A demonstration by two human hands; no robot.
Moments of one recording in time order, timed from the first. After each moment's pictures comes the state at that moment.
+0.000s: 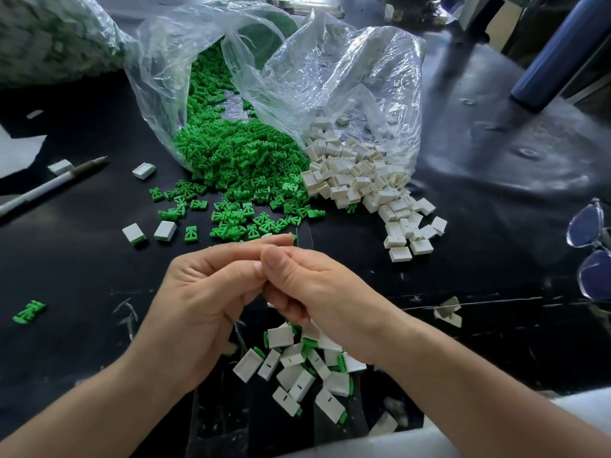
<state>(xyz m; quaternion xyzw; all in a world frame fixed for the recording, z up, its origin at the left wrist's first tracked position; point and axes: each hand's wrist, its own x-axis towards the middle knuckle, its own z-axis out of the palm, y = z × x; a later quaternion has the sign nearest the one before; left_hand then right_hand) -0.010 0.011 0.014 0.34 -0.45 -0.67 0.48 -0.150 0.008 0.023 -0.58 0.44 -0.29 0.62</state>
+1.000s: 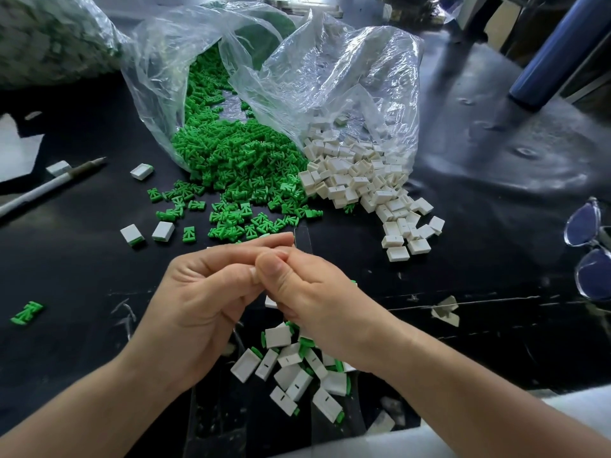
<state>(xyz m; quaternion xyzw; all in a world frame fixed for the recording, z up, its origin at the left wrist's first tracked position) -0.008 0.008 0.013 0.33 -0.44 -0.69 0.48 -0.147 0.012 0.020 -0.60 0.48 -0.29 0.57</state>
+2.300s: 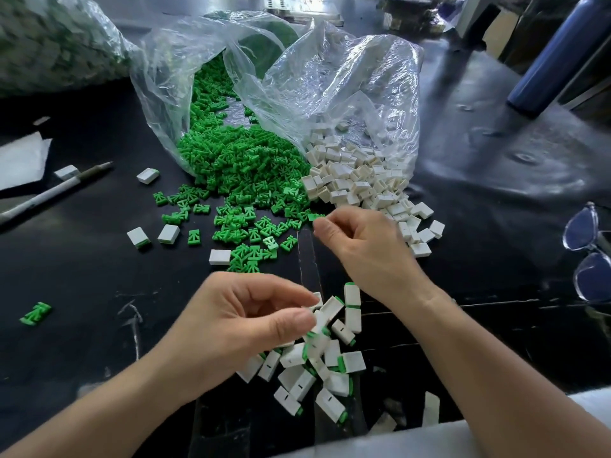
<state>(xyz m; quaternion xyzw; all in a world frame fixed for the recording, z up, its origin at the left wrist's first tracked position) -0.014 0.021 0.027 0.40 -0.57 -0.64 0.33 -0.189 -0.022 0.013 -0.66 0.62 -0.32 0.27</state>
